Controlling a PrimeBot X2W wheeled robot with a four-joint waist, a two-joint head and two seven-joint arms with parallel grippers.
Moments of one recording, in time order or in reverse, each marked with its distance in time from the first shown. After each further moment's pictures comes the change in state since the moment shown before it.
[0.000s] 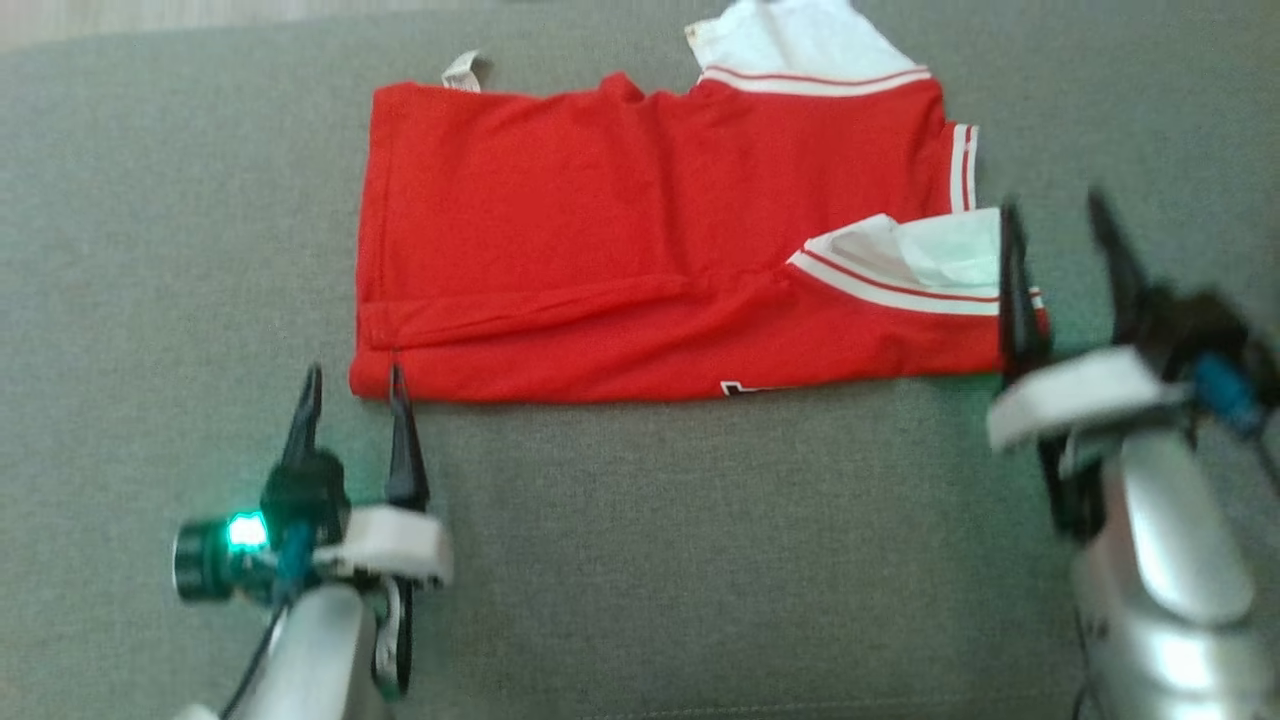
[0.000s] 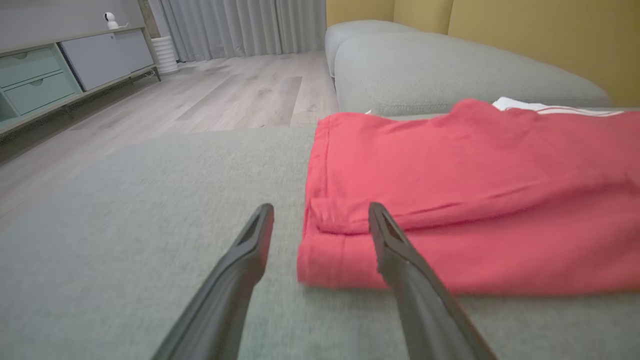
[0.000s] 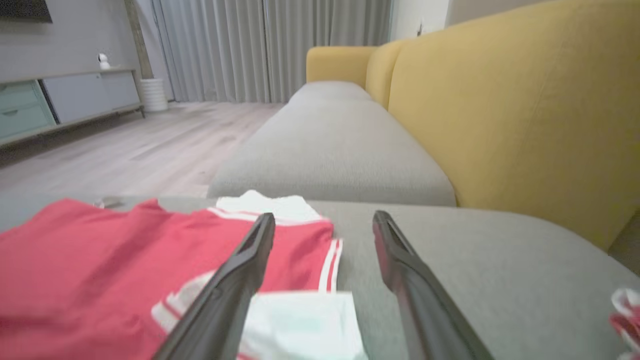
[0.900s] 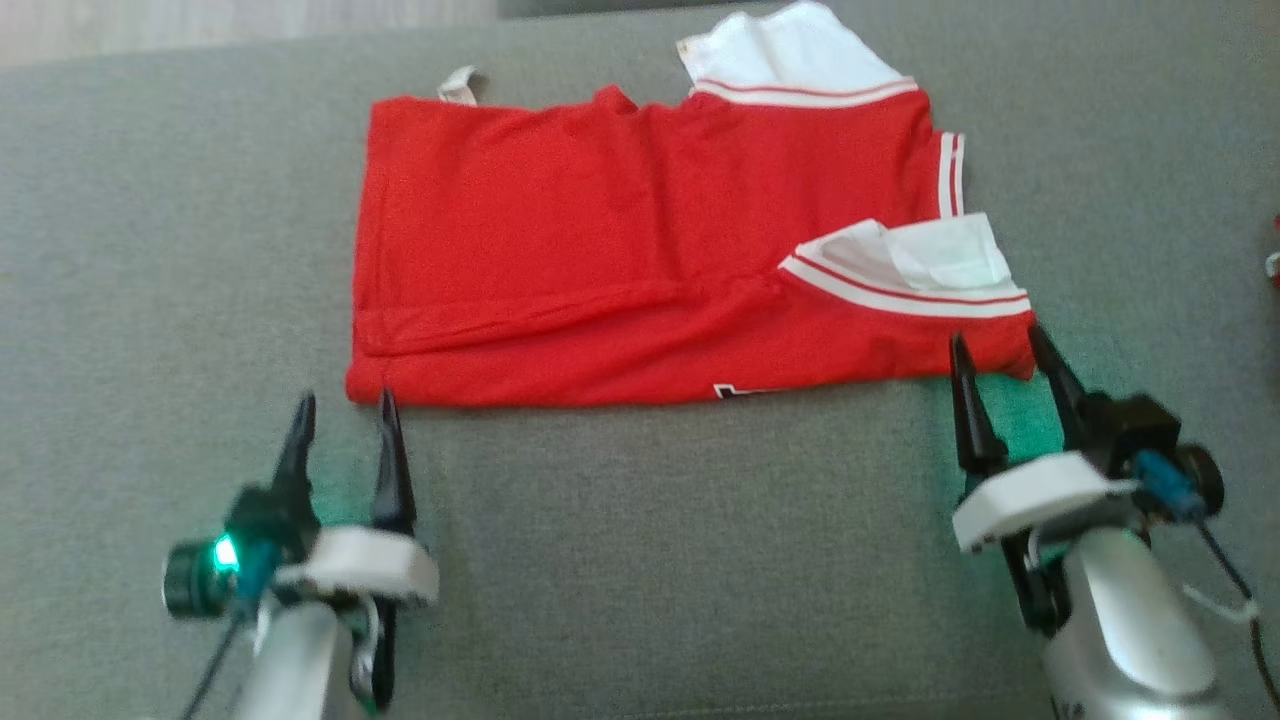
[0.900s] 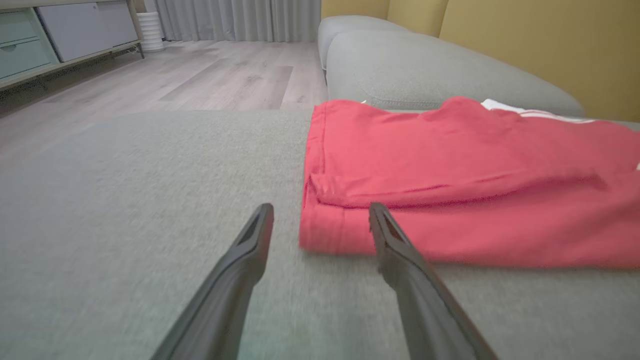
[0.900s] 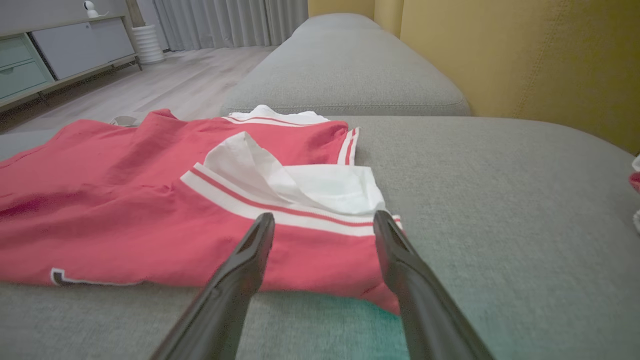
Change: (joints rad) left arm 0.100 0.003 0.043 -0.026 -0.036 -0.100 0.000; right arm 0.187 0.019 0.042 0.056 0.018 0.000 0.000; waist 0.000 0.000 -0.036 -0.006
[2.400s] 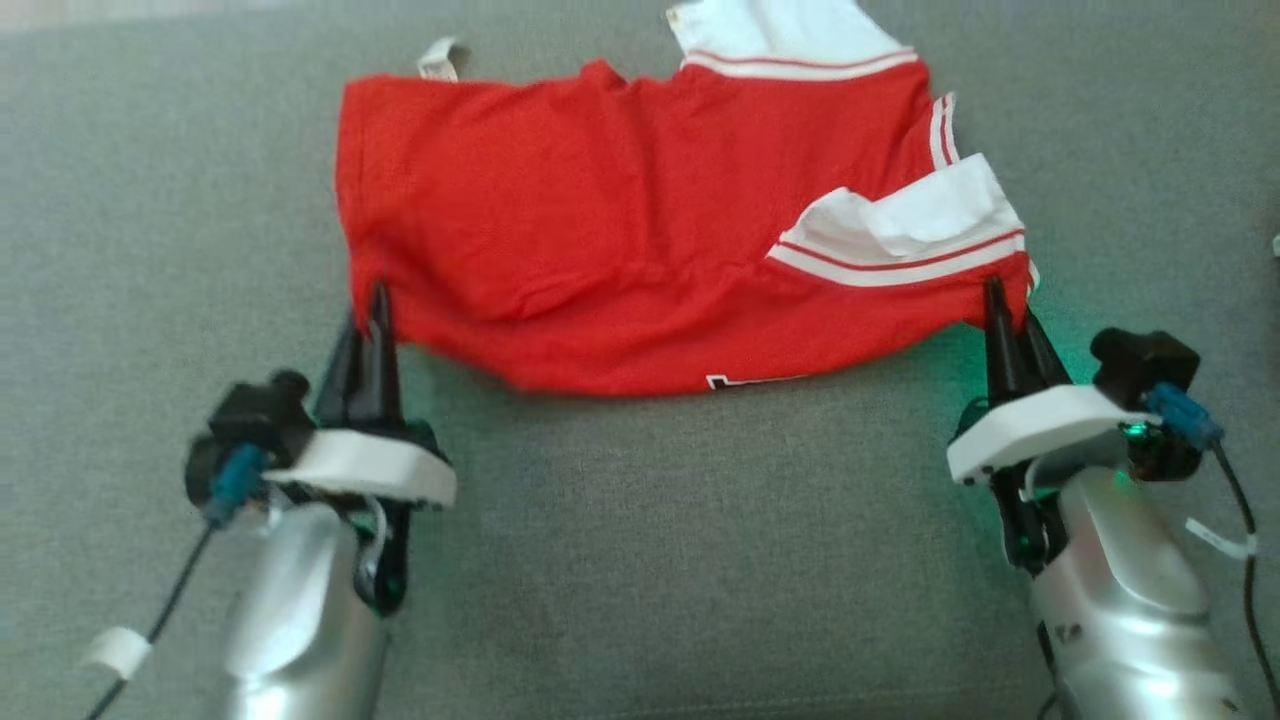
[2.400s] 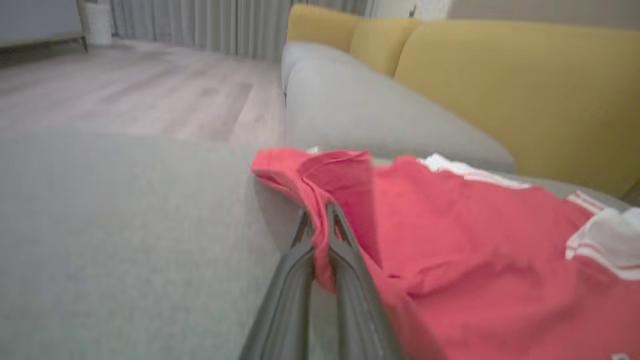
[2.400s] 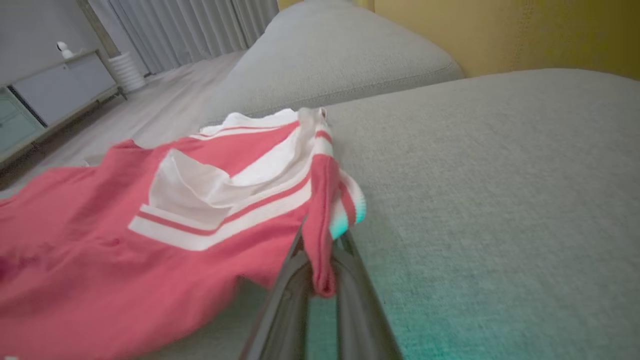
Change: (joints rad) left arm -0.201 -0.007 -0.039 0.085 -0.129 -0.140 -0.001; right arm -0.178 -0.008 0.022 0.191 0.188 0.000 -0.007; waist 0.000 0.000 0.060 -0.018
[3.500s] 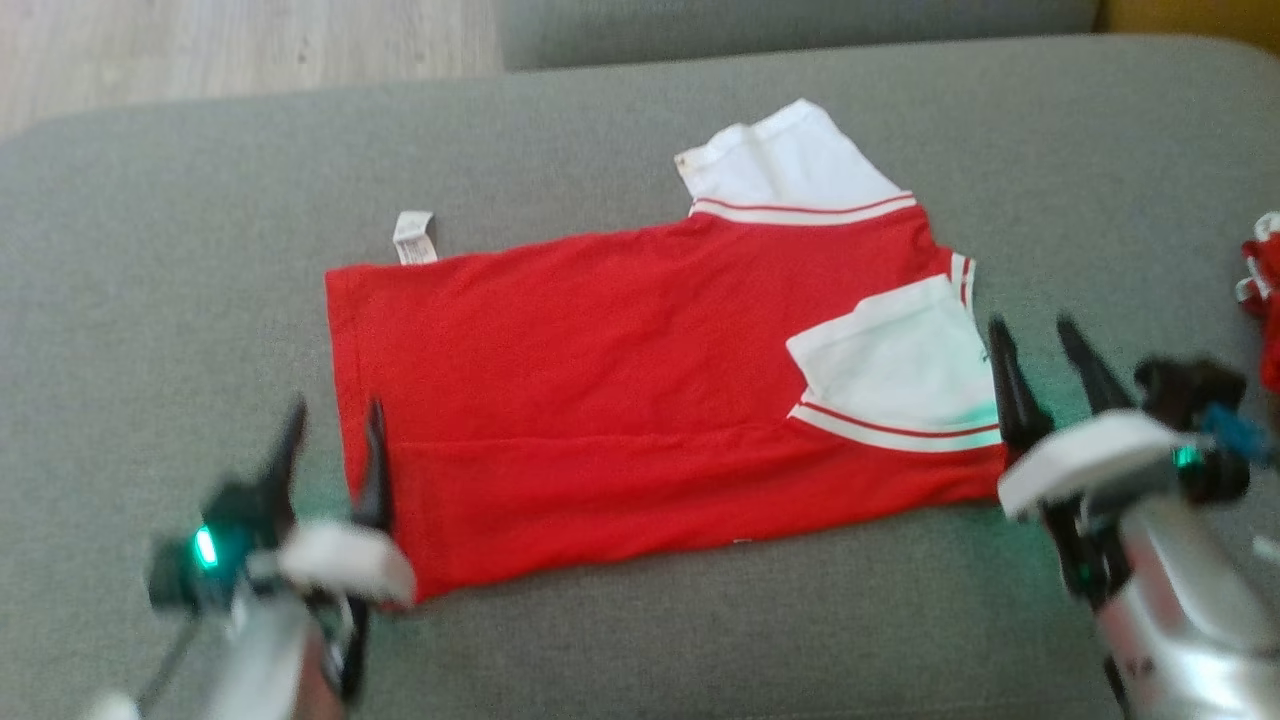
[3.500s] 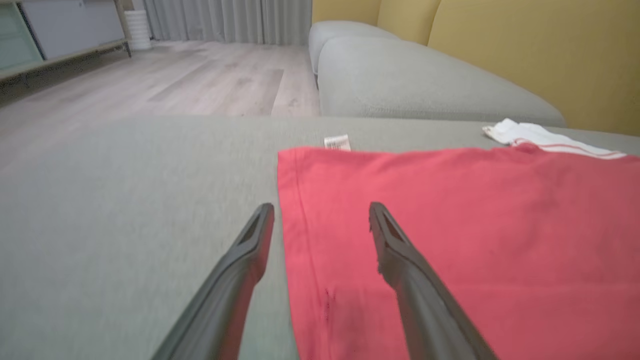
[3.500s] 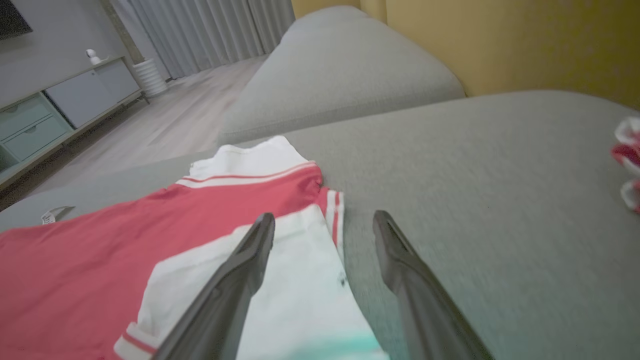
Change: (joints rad) left arm 0.155 0.033 0.061 0.027 0.098 0.045 0.001; right arm 0.095 -0.154 0.160 -0.082 0.233 0.000 0.080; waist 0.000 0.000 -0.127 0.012
